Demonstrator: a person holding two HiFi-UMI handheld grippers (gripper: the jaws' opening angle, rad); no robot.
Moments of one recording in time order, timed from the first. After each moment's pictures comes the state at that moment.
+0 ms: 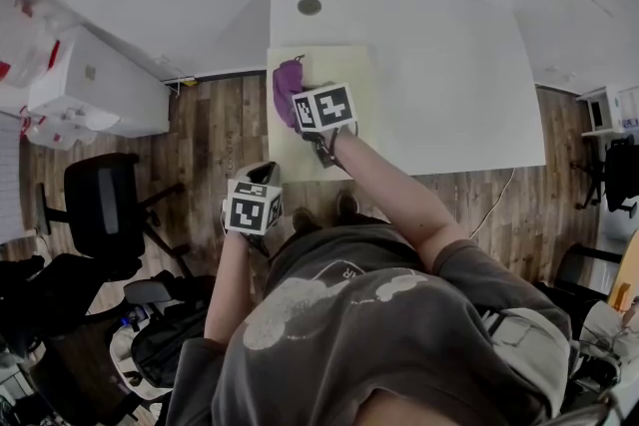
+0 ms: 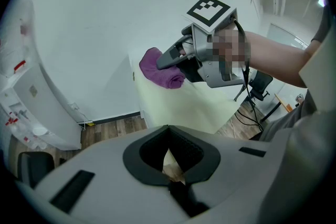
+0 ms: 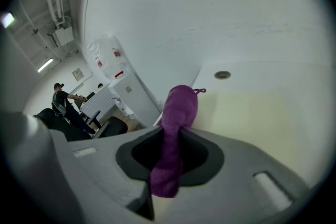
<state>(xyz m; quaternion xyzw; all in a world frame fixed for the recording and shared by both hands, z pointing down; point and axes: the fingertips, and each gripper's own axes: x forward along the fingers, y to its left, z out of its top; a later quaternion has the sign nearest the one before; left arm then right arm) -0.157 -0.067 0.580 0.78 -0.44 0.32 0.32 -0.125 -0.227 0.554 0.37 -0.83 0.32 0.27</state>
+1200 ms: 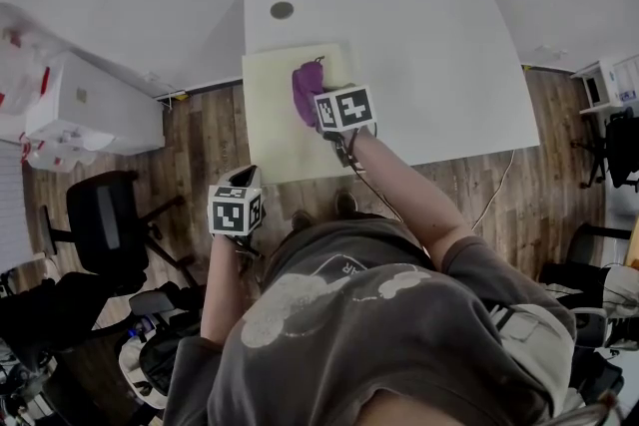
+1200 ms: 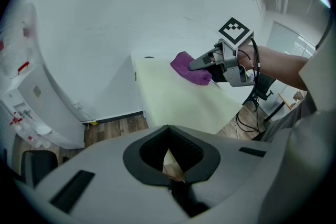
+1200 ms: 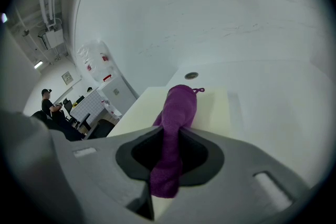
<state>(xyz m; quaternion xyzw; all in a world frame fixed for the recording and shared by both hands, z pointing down) -0.155 -0.065 0.581 0.77 -0.45 0.33 0.32 -0.017 -0.225 0.561 0.42 -0.80 0.33 0.27</state>
